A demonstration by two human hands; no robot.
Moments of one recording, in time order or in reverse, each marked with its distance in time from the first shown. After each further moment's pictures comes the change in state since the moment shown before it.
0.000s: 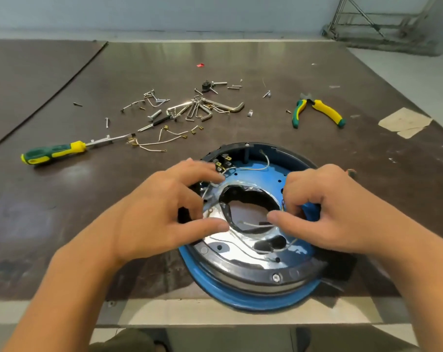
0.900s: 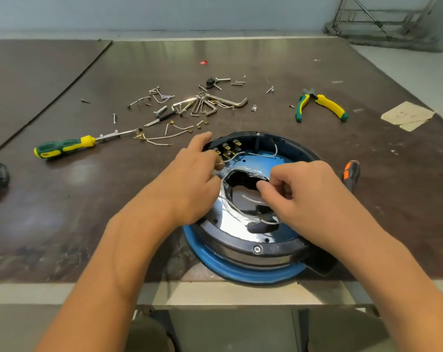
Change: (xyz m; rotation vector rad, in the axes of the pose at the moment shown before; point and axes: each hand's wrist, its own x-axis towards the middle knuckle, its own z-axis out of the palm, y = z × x) left_hand 0.030 0.016 0.010 0.155 -0.060 -0.441; right_hand 0.007 -0.031 0.034 -0.178 0.206 0.350
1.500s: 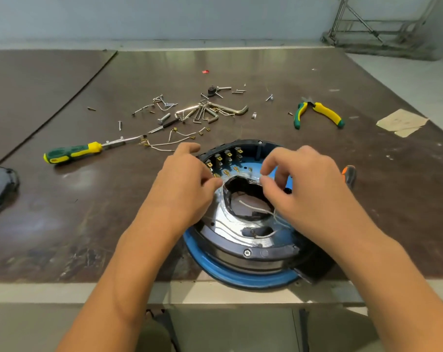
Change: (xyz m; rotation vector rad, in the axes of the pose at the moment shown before) left_hand -0.013 0.001 0.001 -0.060 0.218 -0.136; right_hand 0.001 -0.014 -0.009 0.059 0.111 -0.043
